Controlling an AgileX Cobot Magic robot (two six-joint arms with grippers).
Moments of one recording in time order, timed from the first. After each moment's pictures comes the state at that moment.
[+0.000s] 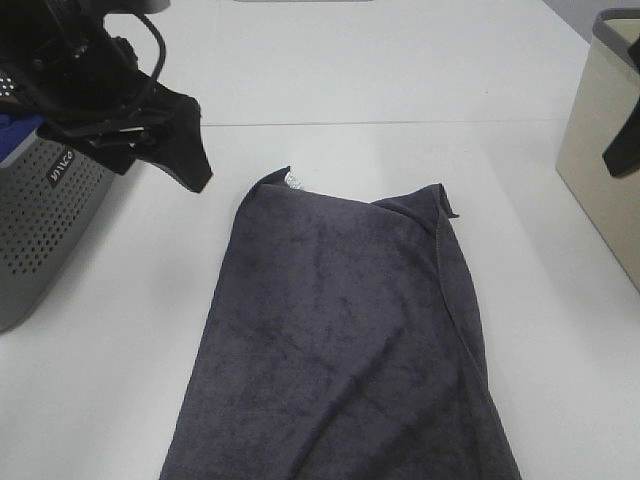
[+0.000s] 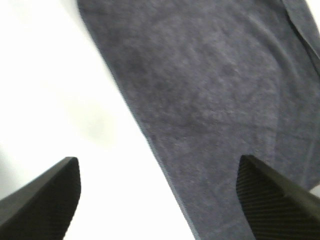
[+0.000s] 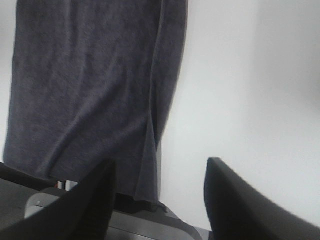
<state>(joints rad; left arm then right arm) -0.40 1.67 -1.31 -0.25 0.92 0.15 0.00 1.32 -1.12 0.29 1.16 -0.12</state>
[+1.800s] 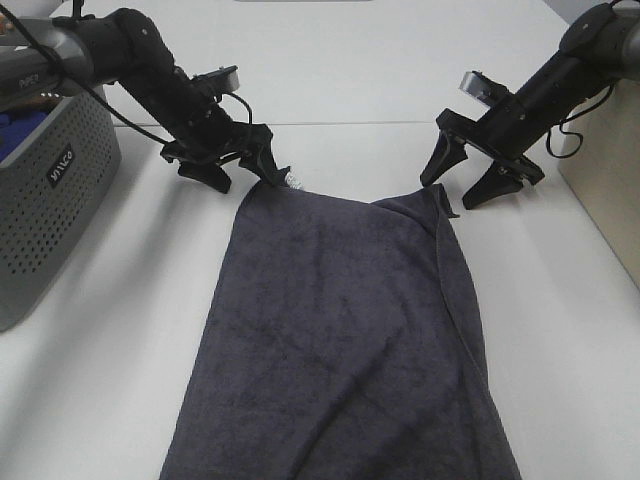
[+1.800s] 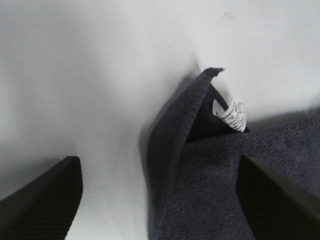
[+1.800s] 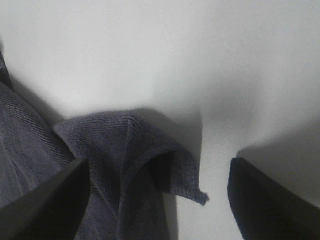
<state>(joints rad) -0.23 2.67 -2.34 -0.52 1.06 0.24 -0.03 2.55 -2.08 0.57 1.19 -0.27</state>
